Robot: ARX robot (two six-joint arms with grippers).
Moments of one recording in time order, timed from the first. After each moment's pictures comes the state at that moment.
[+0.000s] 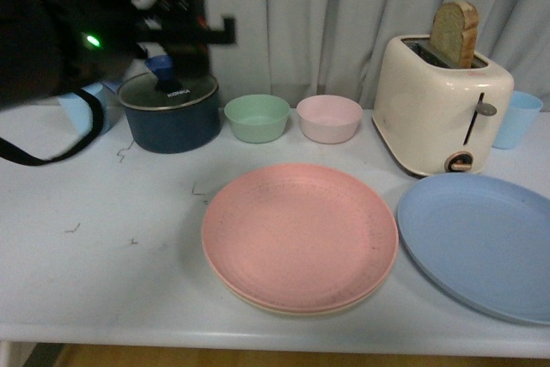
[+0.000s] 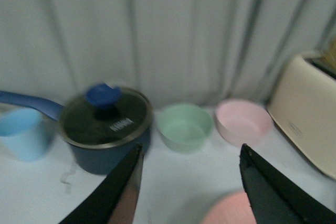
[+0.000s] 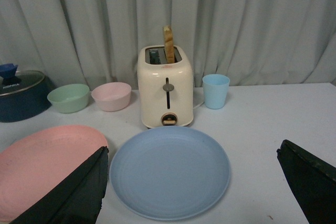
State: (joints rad) left arm -0.32 1.67 0.75 0.82 -0.22 -0.04; right arm -0.01 0.00 0.01 0.00 0.00 0.01
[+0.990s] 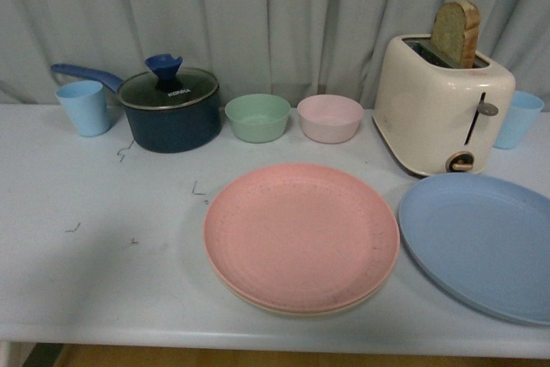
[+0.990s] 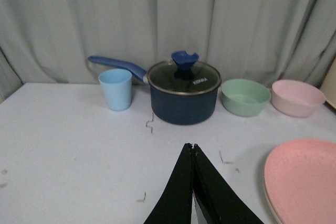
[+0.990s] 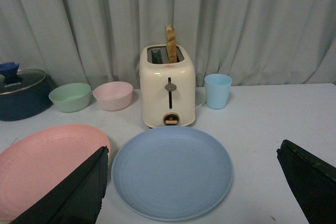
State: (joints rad) left arm -0.11 1.29 0.16 1.09 -0.12 -0.01; right arm -0.01 0.00 0.01 0.00 0.00 0.01
